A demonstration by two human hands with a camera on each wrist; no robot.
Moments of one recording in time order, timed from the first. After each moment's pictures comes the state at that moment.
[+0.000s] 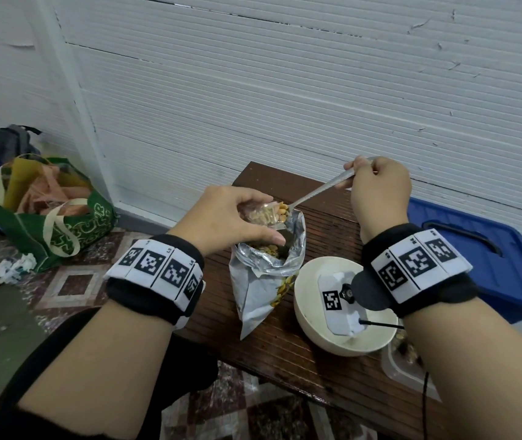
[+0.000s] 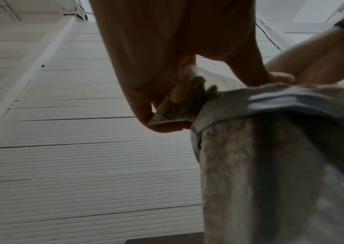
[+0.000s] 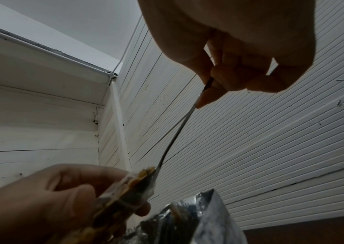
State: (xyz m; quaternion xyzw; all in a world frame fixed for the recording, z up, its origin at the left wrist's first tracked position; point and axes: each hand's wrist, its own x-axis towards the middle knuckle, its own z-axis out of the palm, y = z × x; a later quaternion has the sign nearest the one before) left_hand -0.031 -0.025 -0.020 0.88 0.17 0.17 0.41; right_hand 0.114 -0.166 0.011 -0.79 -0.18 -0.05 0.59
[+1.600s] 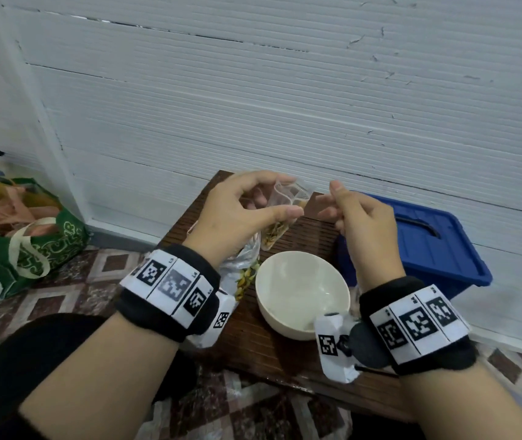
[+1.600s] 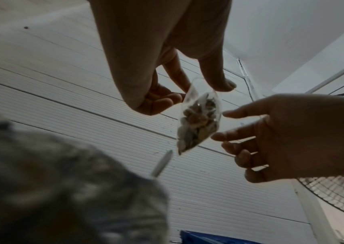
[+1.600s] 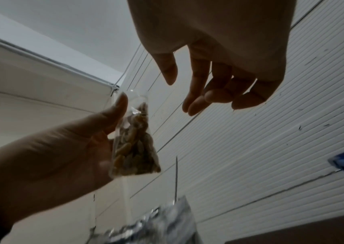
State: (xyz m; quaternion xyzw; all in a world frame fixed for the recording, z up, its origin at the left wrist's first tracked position) left_hand -0.008 -0.107 -0.003 0.76 0.06 0.32 0.56; right_hand 0.080 -0.255 0.002 -0.74 -0.20 0.01 0.64
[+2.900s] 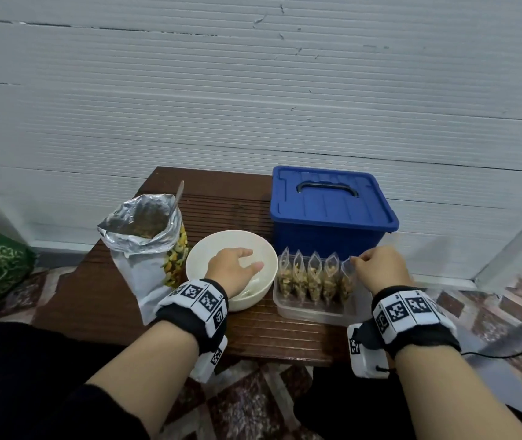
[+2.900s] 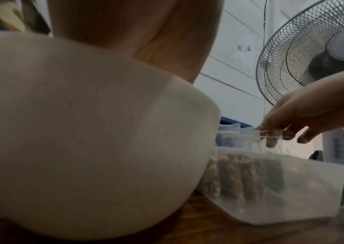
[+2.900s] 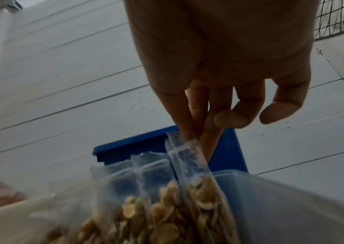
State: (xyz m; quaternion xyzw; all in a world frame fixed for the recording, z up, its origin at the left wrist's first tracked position) left_hand 0.055 -0.196 -0.131 0.87 0.26 0.01 0.41; right_hand 0.138 -0.419 -0.090 -0.96 0.01 0.04 0.26
